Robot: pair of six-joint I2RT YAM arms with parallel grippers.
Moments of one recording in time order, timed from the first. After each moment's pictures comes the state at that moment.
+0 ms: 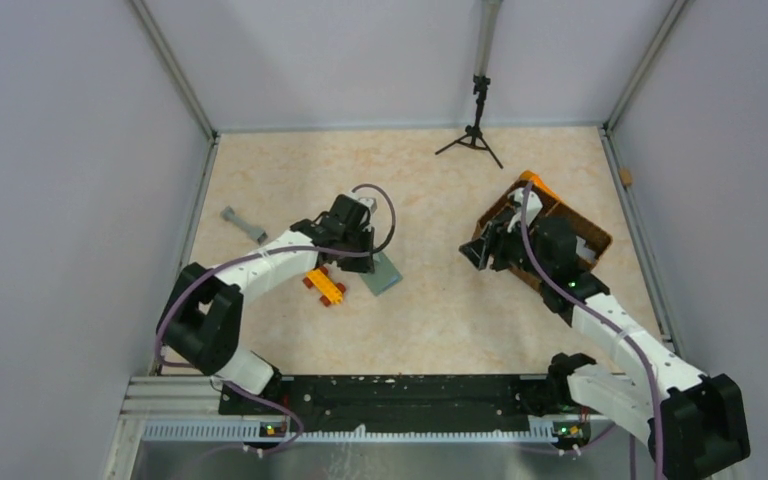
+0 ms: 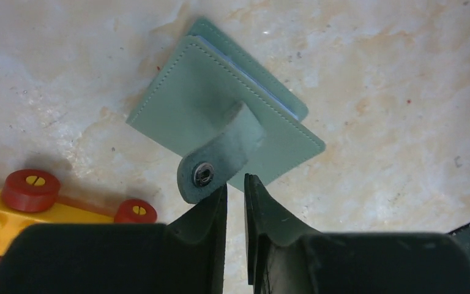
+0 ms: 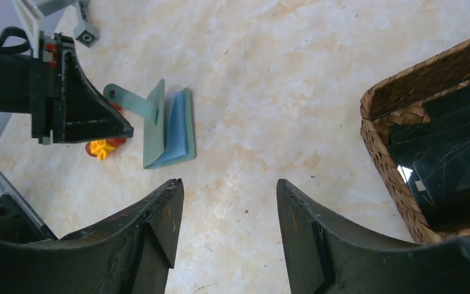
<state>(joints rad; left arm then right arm) -0.58 1.50 0.98 -0.46 0.10 -0.42 0.35 0.92 0.54 0.02 -0.30 0.36</state>
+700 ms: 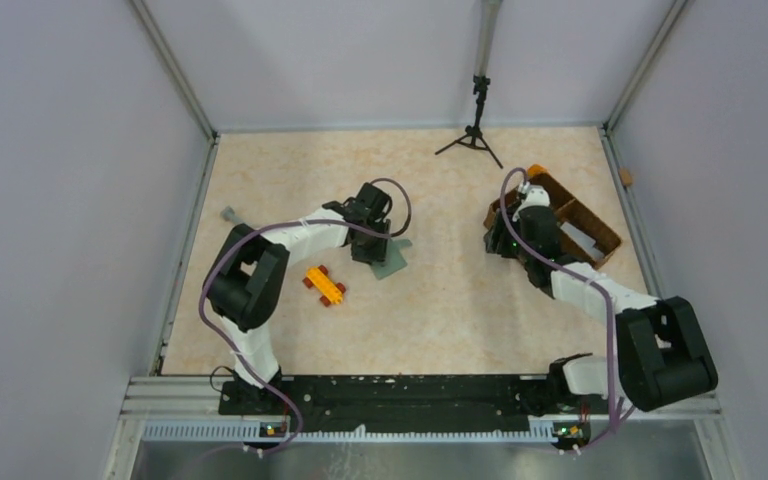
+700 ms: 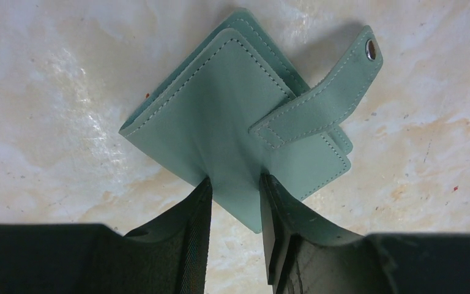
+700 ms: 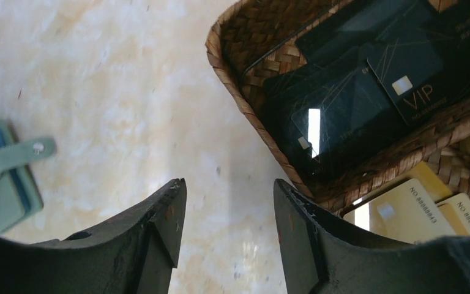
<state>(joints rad) -0.58 1.84 1.19 -0.48 0.01 -0.43 0.29 1.27 0.54 0.15 0.05 0.35</state>
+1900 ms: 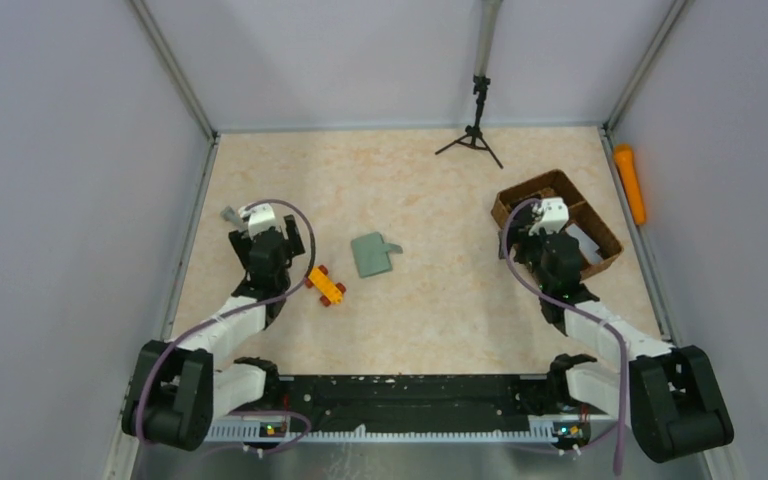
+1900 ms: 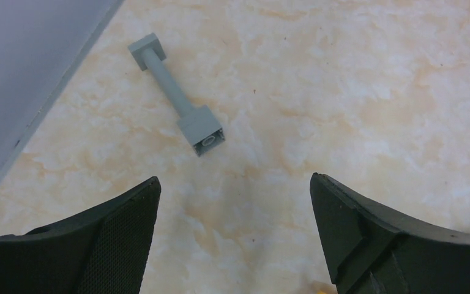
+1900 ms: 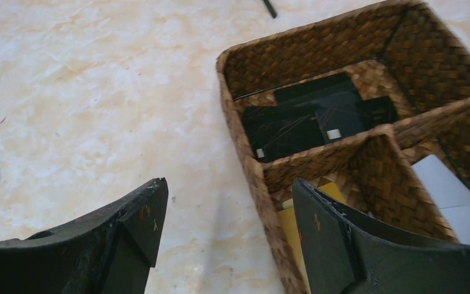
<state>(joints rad) -0.23 1.12 0.43 0.29 -0.53 -0.20 0.25 1.06 0.31 0.49 0.09 0.11</state>
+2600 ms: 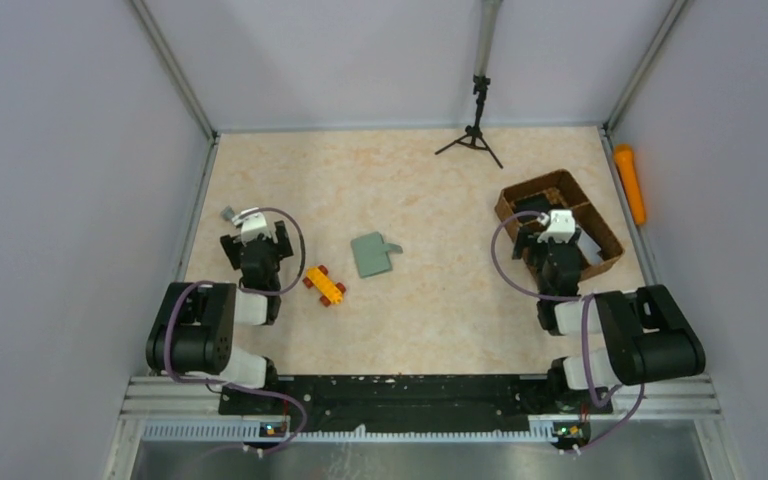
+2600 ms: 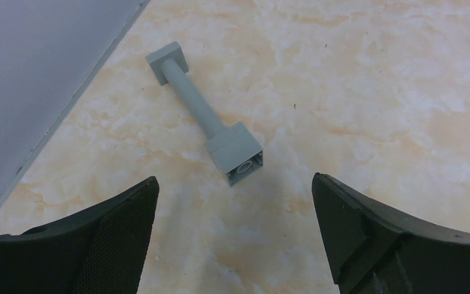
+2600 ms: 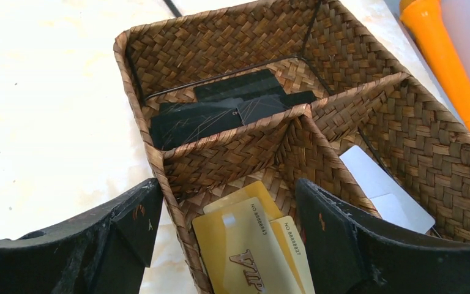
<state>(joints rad) -0.05 1.45 0.26 1.00 -0.40 -0.04 0.15 1.39 0.18 1.06 0.24 -0.04</state>
